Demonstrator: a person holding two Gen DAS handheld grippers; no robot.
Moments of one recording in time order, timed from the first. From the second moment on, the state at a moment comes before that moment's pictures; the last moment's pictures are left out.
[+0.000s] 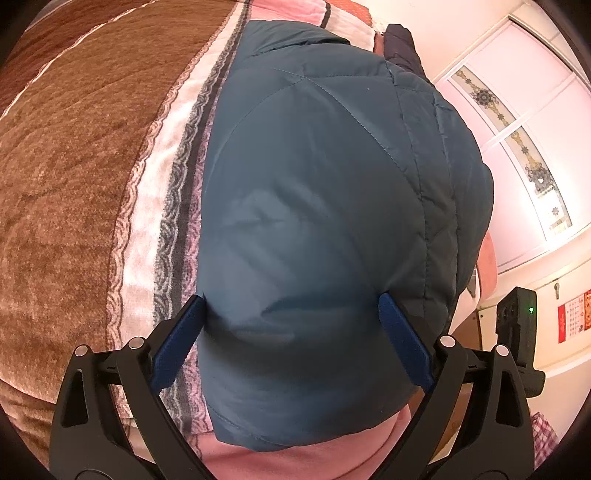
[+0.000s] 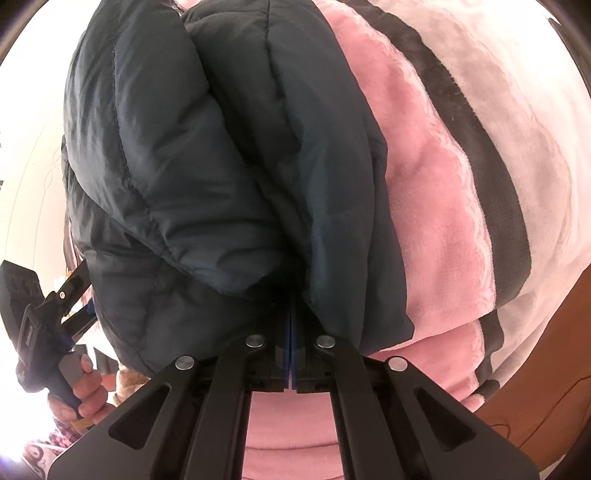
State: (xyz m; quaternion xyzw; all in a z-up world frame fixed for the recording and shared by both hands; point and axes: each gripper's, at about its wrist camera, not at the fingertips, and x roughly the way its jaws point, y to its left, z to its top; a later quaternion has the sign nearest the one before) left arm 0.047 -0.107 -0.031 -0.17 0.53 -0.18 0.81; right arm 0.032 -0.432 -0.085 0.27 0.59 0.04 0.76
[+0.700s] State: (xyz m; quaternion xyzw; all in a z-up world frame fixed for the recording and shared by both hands) left arm 0.045 -0.105 -0.029 -0.17 0.53 -0.17 0.81; right arm 0.013 -0.421 -0.034 0.26 0.56 0.04 0.79
